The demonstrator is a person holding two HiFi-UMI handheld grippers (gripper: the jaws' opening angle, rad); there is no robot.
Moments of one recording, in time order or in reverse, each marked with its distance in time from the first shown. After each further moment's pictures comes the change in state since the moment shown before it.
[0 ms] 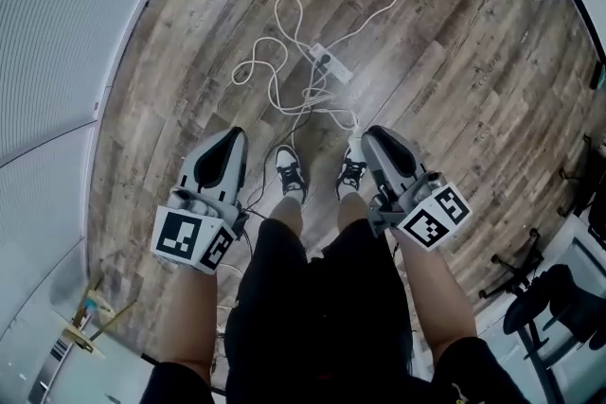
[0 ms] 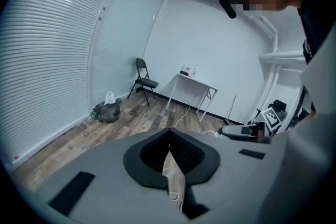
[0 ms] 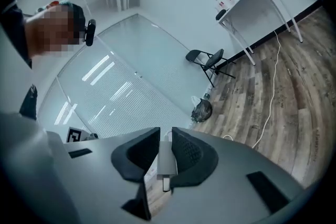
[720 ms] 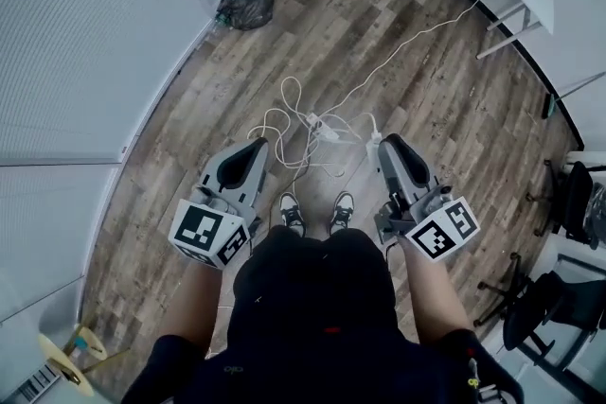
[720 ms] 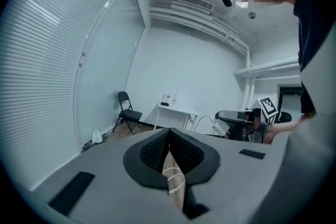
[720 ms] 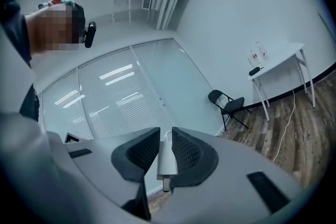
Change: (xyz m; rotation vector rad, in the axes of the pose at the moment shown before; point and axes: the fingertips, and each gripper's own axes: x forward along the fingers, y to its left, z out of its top) left arm -0.210 -0.095 0.226 0.138 -0.233 -0.160; right arm -0.097 0.304 0.195 -0.291 -0.241 0.005
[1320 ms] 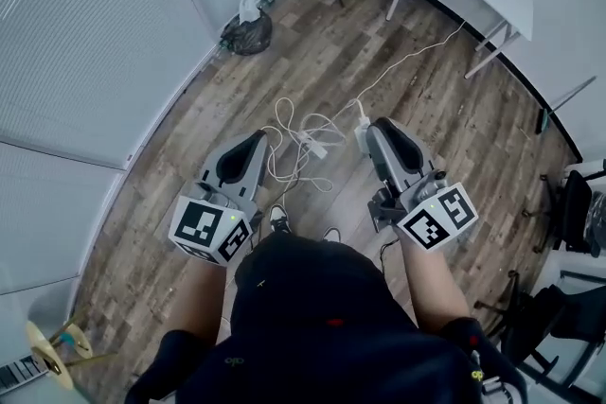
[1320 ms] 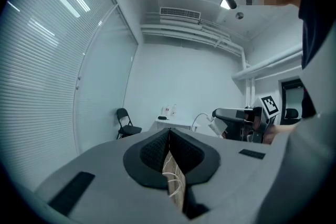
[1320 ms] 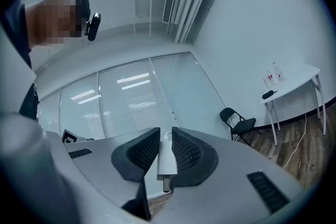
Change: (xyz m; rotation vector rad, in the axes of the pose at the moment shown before) left arm -0.028 -0.144 0.067 0.081 -0.134 0.062; right arm -0.101 0.043 0.101 -0.144 -0.097 0.135
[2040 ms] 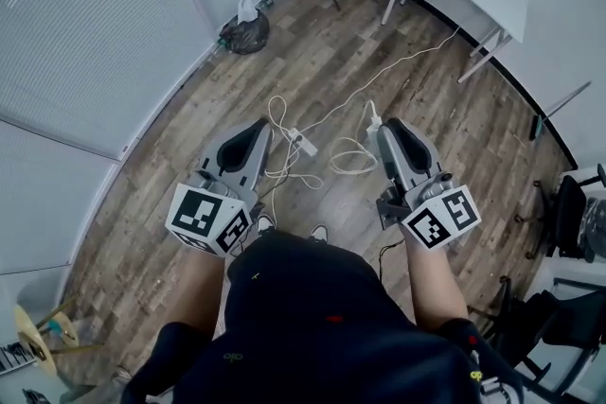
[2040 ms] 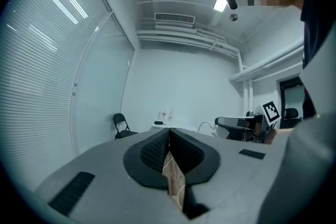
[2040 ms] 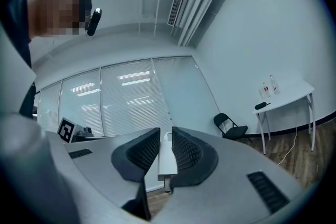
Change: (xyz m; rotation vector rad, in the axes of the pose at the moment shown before) left arm -0.007 -0.077 0.021 0.031 -0.048 0.000; right arm -0.083 -0.014 0.029 -0.084 0.003 -0.032
